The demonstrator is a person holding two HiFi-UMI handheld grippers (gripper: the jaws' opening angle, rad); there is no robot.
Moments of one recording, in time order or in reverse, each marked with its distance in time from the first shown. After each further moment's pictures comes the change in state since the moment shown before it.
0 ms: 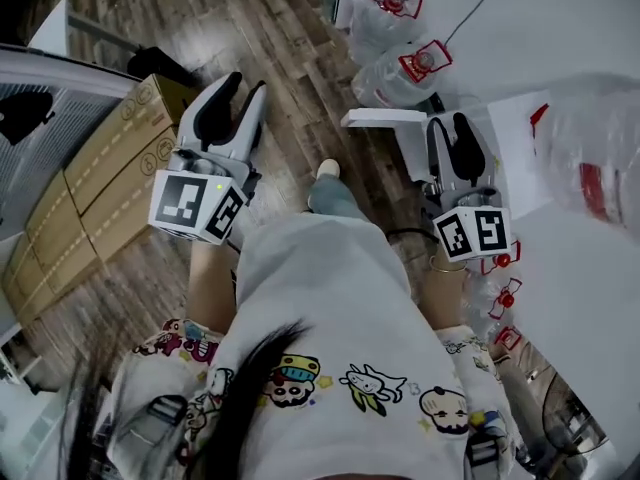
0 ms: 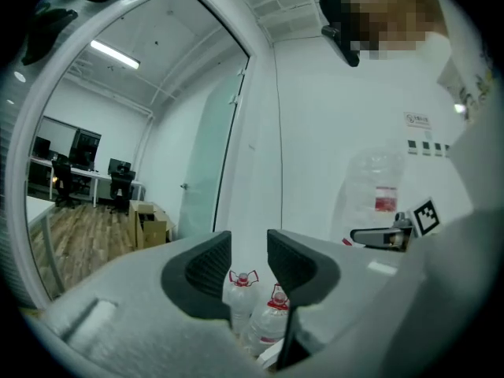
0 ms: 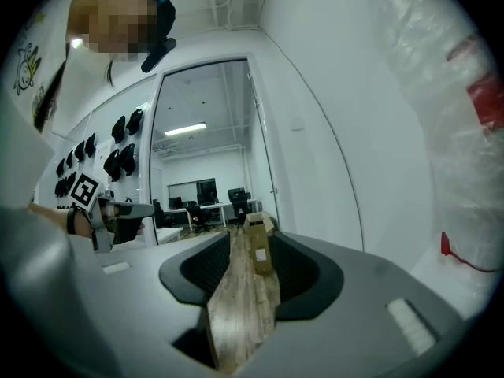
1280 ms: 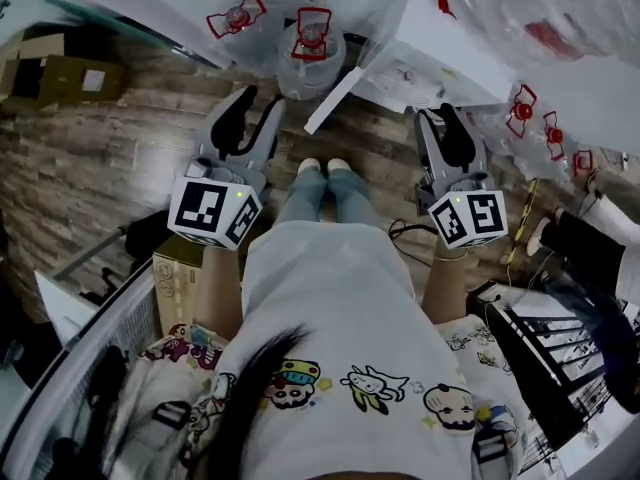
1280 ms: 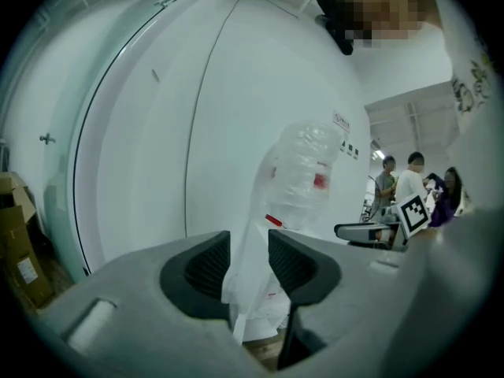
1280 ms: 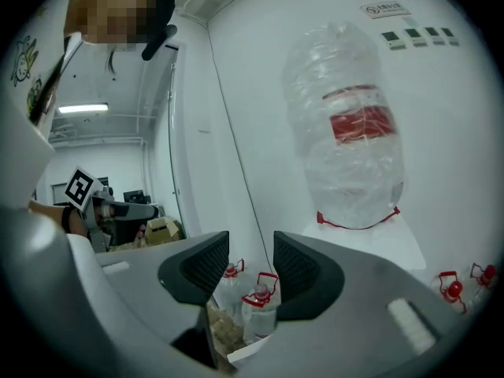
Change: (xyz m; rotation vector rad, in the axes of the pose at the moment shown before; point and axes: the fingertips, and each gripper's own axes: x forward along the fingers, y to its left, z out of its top) left arm 0.214 -0.121 -0.033 0.110 0.266 -0.840; right arm -0.066 -0.091 -0.027 0.170 -0.036 -0.771
